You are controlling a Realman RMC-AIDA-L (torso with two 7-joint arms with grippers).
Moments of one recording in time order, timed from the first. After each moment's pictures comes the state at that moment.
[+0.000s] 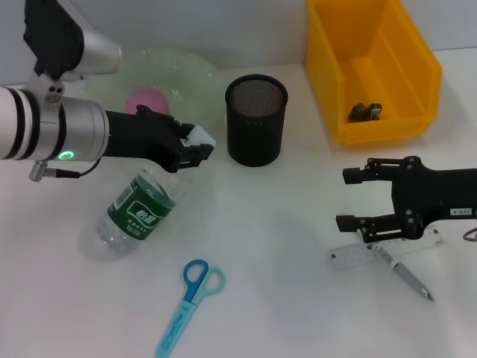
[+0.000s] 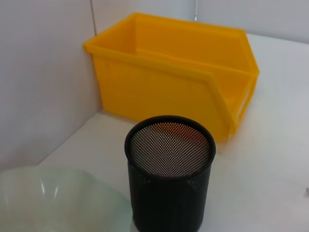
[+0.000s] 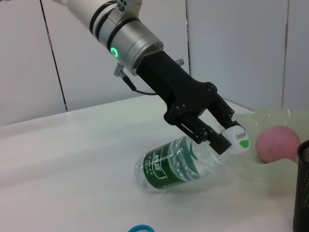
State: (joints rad) left arm -0.61 -2.07 1.38 1.07 2.12 1.09 -2.00; right arm 0.46 2.04 -0.64 -0.79 -2.08 -1.71 1.25
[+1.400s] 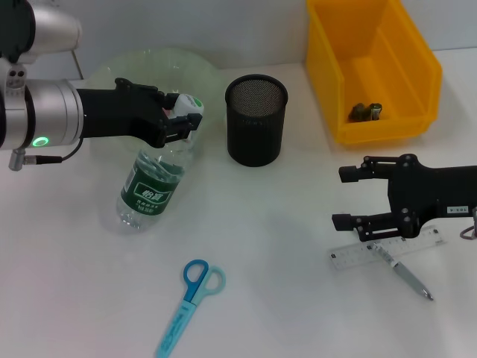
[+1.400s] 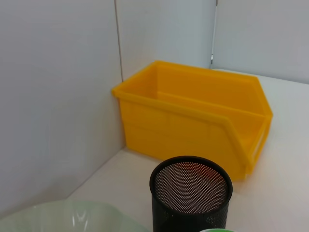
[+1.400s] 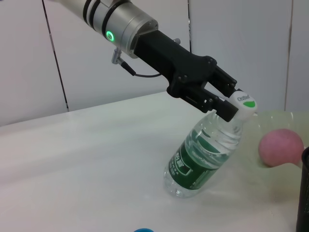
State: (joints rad) left arm -0.52 -2.07 1.34 1.20 2.04 1.09 -1.98; right arm 0.46 2.06 -0.64 -0.84 -2.09 -1.72 1.28
